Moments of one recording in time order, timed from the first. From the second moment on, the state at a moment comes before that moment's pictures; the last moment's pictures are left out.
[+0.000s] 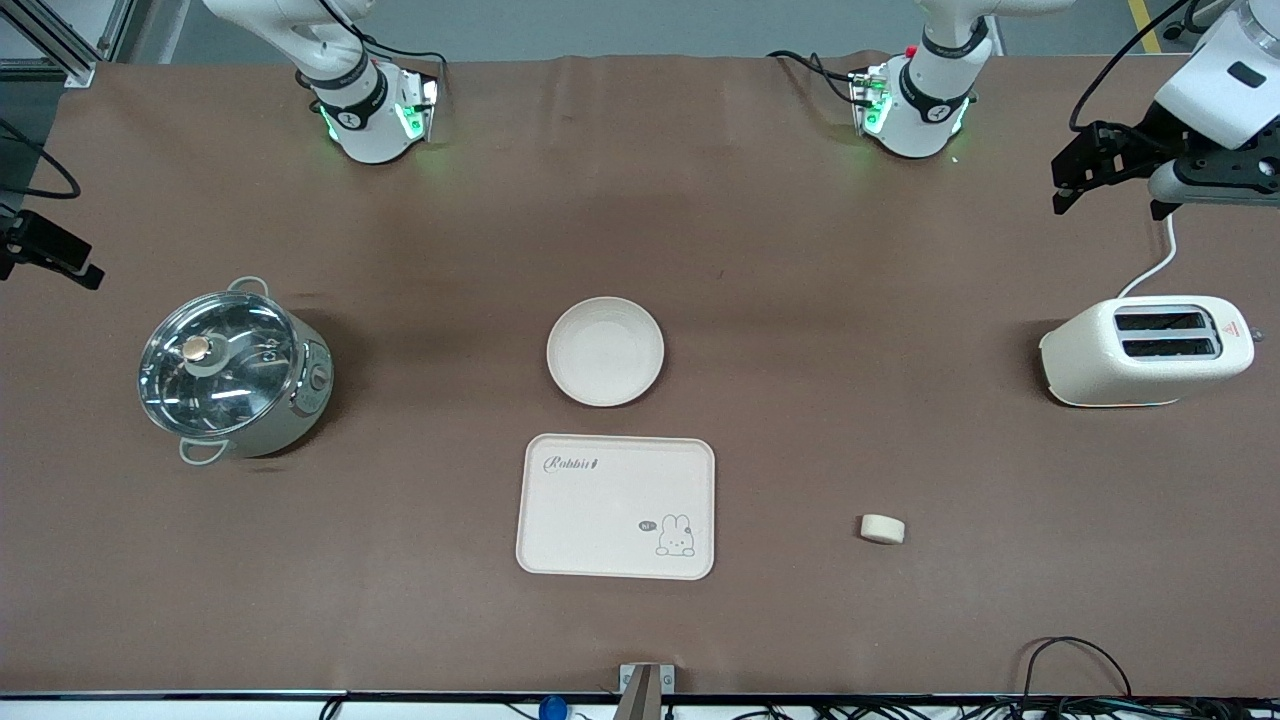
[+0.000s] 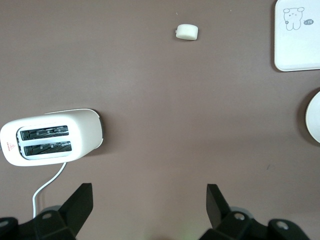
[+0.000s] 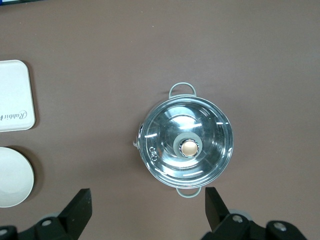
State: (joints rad) left arm -0.08 -0.15 -0.08 -1.66 0.02 1.55 -0.03; right arm 0.02 0.02 -0.11 -1.50 0.00 1.55 0.03
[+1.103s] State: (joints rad) left arm -0.13 0.50 -0.08 -1.57 0.02 2.22 -0.62; right arm 0.06 0.03 -0.09 -1.53 0.18 1.55 0.06
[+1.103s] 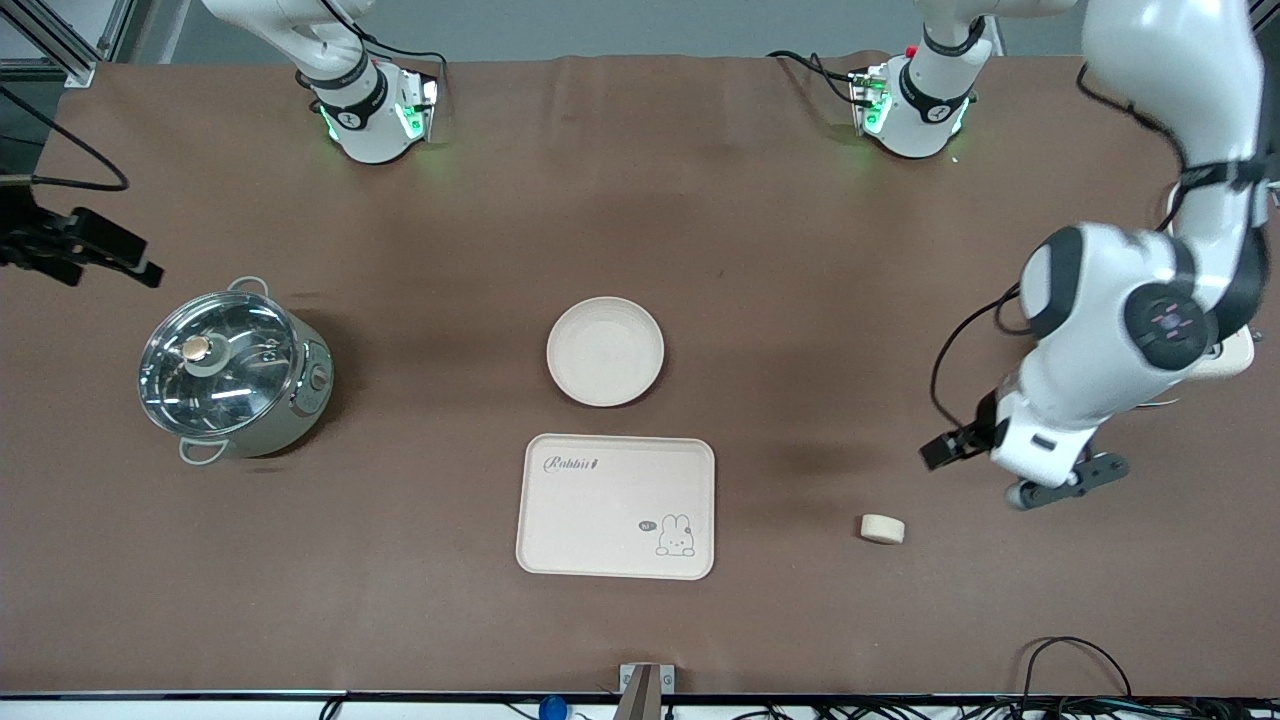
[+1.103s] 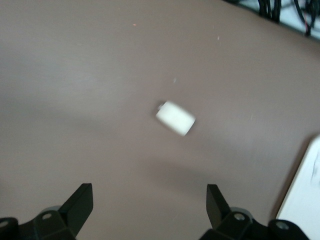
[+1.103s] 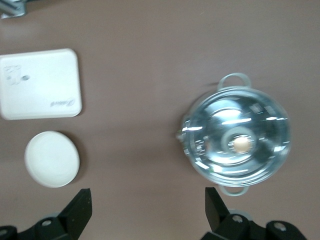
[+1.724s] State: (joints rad) left arm -0.15 0.81 -0.08 -1.52 0.02 2.60 -0.93; right arm 0.26 0.22 -0.08 -1.90 0.58 1.96 0.07
